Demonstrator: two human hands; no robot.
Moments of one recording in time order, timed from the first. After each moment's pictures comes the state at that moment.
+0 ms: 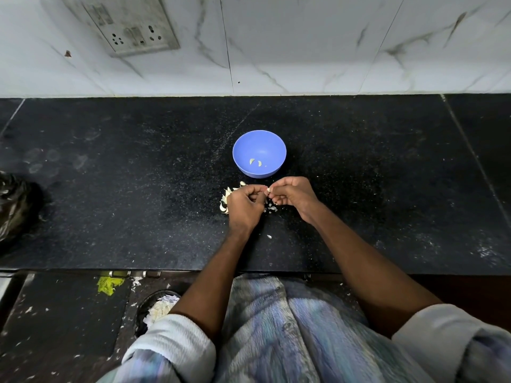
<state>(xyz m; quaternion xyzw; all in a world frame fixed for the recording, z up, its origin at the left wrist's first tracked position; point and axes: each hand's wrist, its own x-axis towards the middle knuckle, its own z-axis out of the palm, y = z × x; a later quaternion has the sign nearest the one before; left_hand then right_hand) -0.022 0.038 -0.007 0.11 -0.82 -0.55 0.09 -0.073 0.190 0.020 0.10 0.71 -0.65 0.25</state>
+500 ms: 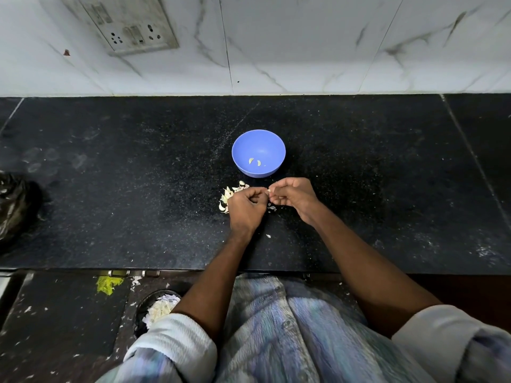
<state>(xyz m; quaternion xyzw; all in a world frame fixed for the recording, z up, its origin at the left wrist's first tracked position) -0.018 0.045 -0.007 0.12 -0.82 -0.54 0.10 -0.070 0.193 0.018 0.11 0.69 -0.68 0.24</state>
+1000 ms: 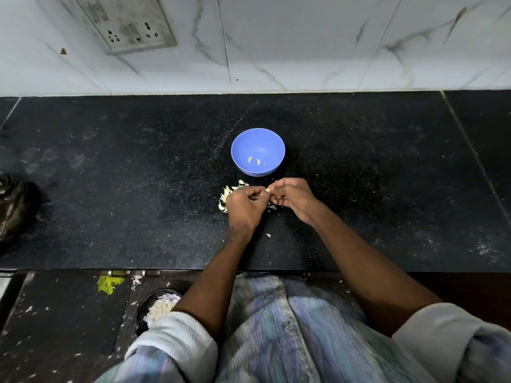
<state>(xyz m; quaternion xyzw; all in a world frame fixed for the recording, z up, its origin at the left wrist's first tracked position) -0.019 0.044 -0.003 0.12 -0.84 -0.51 0.12 -0.073 0.187 0.013 0.13 0.66 -0.69 0.26</state>
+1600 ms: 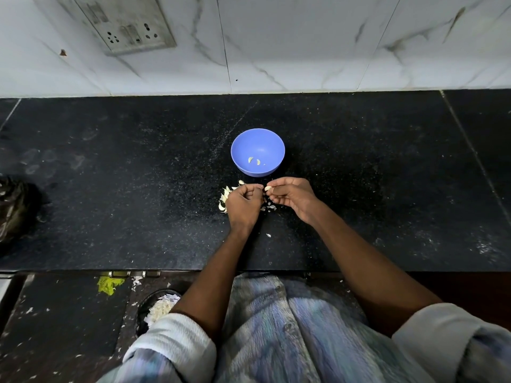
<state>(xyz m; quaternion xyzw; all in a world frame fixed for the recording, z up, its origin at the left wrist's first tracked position) -0.024 0.041 -0.011 0.21 -0.75 -0.62 0.04 -0.072 0.192 0.015 0.13 0.63 -0.72 0.26</state>
